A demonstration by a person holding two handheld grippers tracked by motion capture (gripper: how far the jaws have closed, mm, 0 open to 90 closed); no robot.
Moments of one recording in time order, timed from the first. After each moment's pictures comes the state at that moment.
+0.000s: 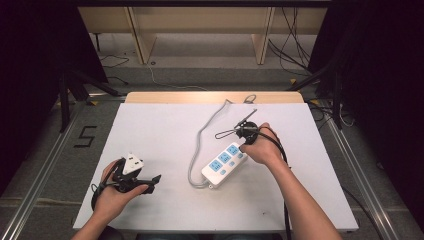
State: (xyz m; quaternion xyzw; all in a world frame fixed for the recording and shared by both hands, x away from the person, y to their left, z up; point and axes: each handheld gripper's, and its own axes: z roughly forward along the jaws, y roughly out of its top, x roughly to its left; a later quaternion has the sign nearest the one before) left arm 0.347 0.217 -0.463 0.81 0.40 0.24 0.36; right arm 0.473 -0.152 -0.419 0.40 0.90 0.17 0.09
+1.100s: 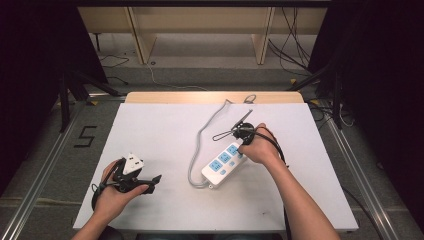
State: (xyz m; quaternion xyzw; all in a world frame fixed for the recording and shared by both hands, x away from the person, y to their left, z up) left arm 0.347 0.216 -0.463 0.81 0.40 0.24 0.36; right arm 0.477 -0.144 -0.425 0.39 0.91 0.15 0.07
